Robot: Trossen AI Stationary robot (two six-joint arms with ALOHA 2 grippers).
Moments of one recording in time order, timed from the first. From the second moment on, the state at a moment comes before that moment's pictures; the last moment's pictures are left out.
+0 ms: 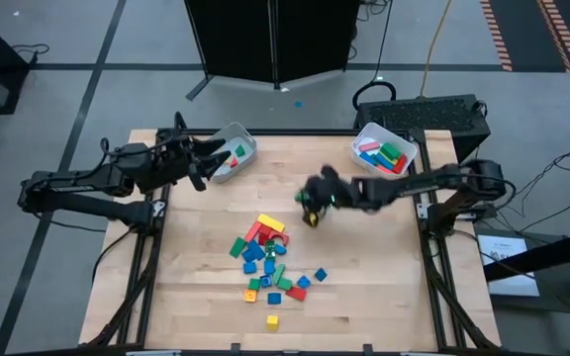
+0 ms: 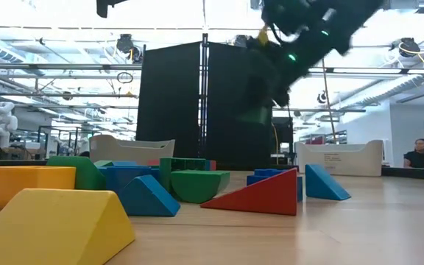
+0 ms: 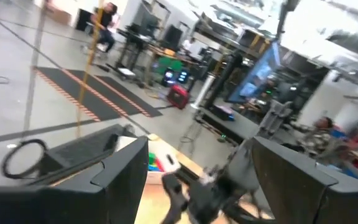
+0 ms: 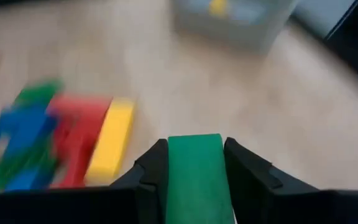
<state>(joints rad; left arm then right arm) 0.06 0.79 0.84 0.03 -0.35 -0.45 -0.08 1.58 0.90 0.04 0.25 0.22</state>
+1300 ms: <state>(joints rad) 0.12 0.76 0.84 0.17 -0.37 -0.33 -0.44 2.57 2.28 -0.09 -0.29 0.33</state>
